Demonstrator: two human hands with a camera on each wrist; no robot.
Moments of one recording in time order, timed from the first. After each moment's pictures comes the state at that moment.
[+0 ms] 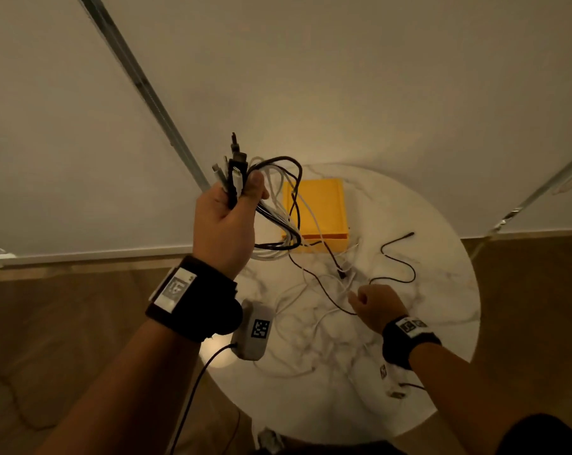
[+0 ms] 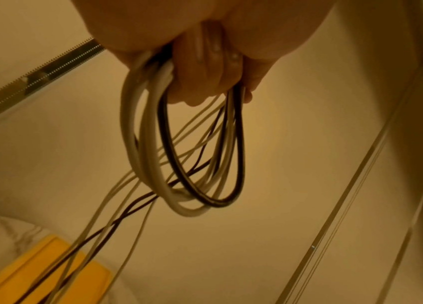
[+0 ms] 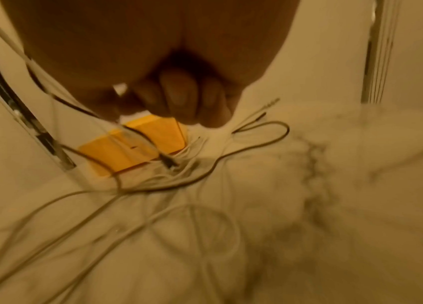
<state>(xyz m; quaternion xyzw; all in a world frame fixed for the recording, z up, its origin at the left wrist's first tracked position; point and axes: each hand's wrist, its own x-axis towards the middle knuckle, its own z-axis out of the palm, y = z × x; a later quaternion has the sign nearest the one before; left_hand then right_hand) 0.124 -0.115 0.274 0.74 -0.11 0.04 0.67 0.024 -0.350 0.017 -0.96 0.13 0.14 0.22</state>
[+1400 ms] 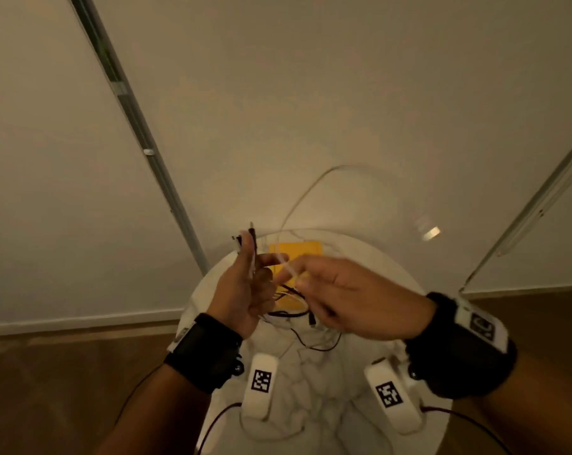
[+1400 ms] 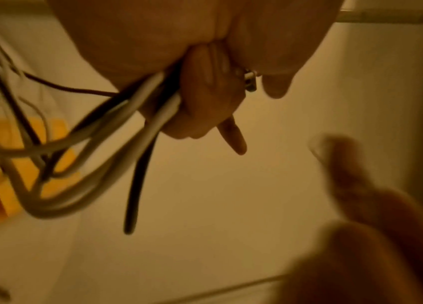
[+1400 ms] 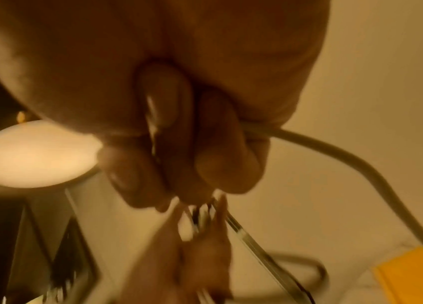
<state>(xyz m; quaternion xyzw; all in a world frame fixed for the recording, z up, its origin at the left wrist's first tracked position) 0.091 -0.108 0.288 0.54 0.00 -0.28 0.79 -0.006 -0.283 0.349 -0.80 -0.14 0.10 0.58</state>
